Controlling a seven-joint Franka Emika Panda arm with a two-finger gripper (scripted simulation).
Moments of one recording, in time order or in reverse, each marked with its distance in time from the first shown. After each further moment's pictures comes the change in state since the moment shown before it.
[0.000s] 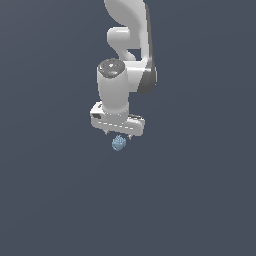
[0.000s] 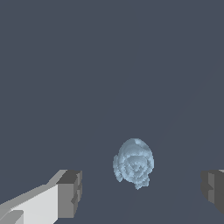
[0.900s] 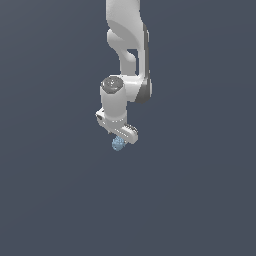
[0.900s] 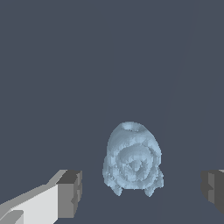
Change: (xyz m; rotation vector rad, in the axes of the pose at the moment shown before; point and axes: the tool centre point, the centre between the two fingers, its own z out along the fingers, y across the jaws) arm -0.034 0.017 0.067 -0.009 -0.016 0.365
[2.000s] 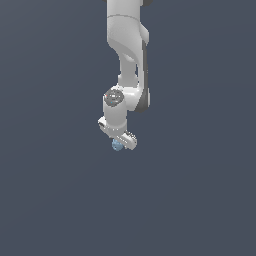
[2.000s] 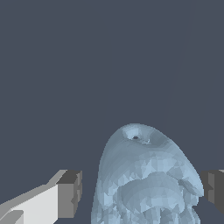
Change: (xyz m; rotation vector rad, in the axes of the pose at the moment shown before) arm -0.003 0.003 0.052 -0.002 -0.001 0.027
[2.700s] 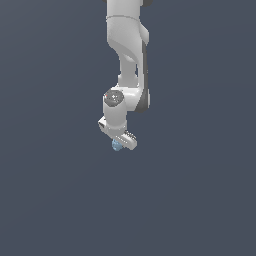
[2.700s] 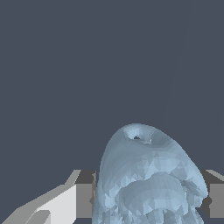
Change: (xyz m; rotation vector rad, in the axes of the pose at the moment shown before) arm 0.001 0.000 0.001 0.002 0.002 0.000
